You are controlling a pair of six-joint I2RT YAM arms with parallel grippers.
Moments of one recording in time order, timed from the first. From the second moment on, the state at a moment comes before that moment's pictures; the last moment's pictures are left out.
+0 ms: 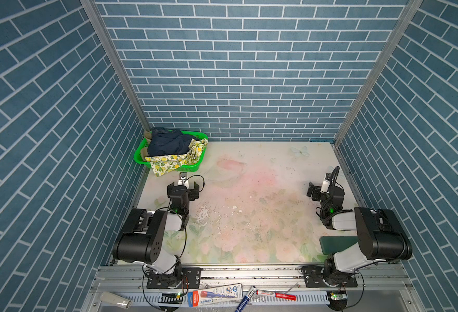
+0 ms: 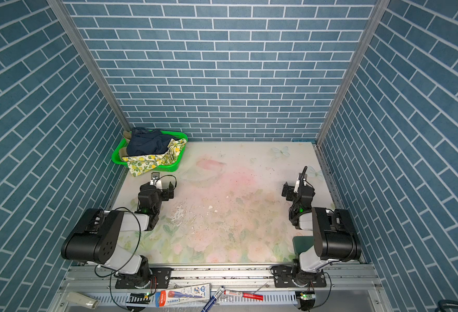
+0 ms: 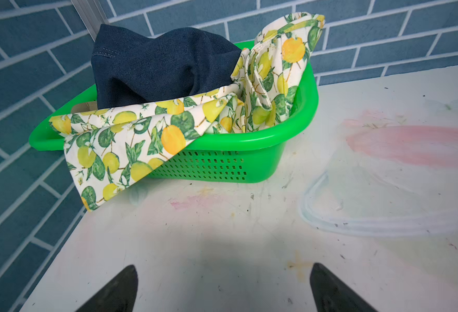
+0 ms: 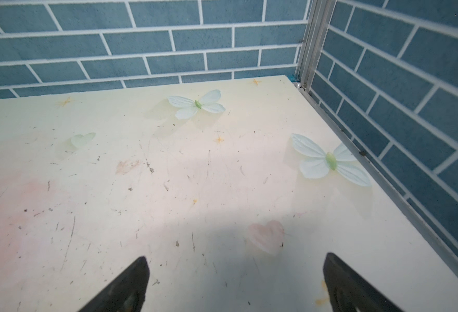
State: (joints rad) left arm -0.11 1.54 0.34 0.87 -0.27 0.09; right arm -0.01 1.54 0.34 0.86 0.08 0.02
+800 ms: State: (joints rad) left arm -0.39 1.04 0.57 0.39 -0.69 0.13; right arm 0.02 1.09 0.25 0.68 0.25 0.05
